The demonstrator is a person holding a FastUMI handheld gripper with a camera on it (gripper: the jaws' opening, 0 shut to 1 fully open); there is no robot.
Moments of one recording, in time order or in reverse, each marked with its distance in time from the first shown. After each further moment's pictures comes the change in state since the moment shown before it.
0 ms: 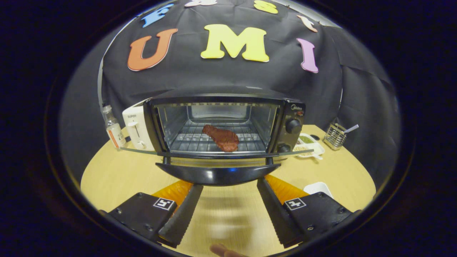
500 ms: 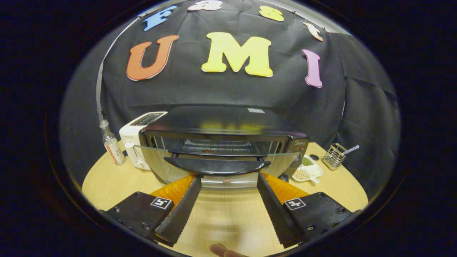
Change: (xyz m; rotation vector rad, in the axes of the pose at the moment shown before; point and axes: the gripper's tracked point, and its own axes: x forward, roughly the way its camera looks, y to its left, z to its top) arm 0.011 -0.002 0.076 -0.013 -0.091 0.010
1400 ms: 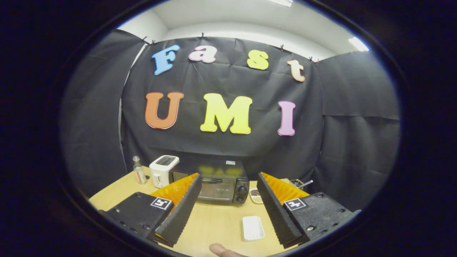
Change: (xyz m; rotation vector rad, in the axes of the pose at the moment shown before) arm -0.282 -0.085 0.088 -0.021 -0.343 0.019
